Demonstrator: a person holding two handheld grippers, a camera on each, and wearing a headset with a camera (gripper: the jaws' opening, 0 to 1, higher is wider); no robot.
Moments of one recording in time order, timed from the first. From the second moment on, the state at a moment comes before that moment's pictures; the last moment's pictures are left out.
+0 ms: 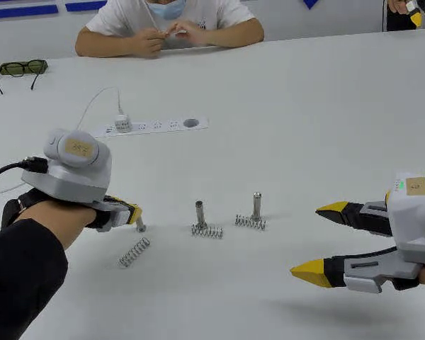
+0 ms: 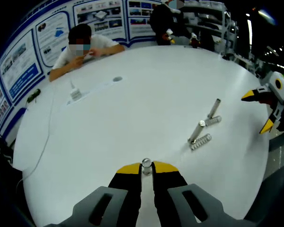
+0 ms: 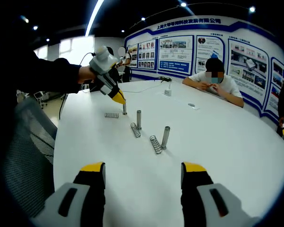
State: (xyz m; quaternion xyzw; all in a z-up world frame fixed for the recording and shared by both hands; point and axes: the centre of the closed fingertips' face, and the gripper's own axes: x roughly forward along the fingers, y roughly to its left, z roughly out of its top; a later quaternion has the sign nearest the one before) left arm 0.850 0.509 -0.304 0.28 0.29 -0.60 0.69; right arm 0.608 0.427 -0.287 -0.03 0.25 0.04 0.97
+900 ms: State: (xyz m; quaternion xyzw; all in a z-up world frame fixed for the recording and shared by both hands) left arm 0.849 0.509 -0.302 0.28 0.28 -0.62 0.68; right arm 0.608 0.429 -0.287 -0.04 0.26 0.03 0.97
